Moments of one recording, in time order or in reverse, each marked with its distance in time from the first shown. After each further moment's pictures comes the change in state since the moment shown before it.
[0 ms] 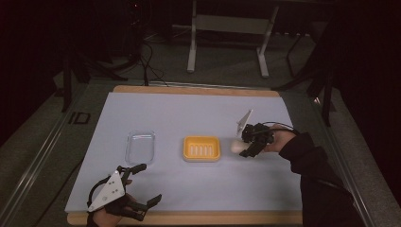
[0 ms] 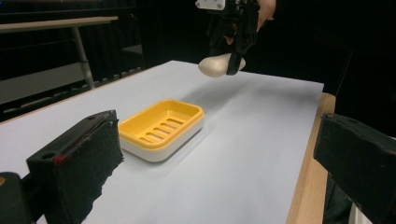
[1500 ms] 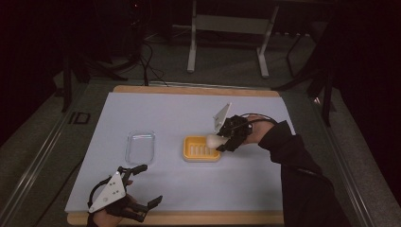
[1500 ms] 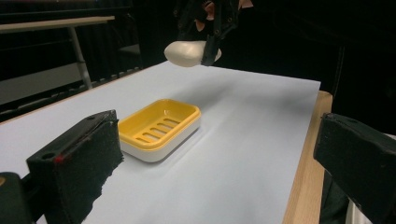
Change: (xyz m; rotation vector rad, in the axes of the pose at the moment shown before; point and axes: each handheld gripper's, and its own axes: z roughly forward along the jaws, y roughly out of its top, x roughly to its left) left arm -0.002 0.000 0.000 0.005 -0.009 0.006; right arm 0.014 0.071 -0.015 -0.142 0.027 -0.212
